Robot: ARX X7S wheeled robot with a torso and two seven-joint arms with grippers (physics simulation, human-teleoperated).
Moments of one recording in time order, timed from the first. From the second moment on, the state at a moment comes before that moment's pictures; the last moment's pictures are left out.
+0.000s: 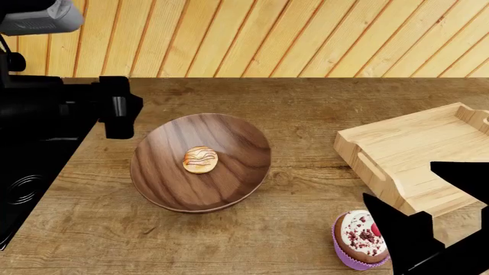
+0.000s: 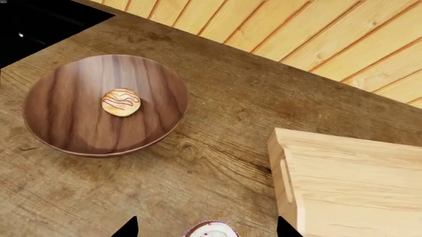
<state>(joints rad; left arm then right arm) -1.43 -0.87 0.51 0.08 -2.48 -1.18 -1.33 1.53 1.25 -0.56 -0.75 2.86 0.98 1.38</state>
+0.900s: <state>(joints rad) -1.16 -0.91 0.50 0.03 -2.36 -1.05 -1.14 1.43 1.30 -0.56 -0.77 2.75 1.01 1.27</state>
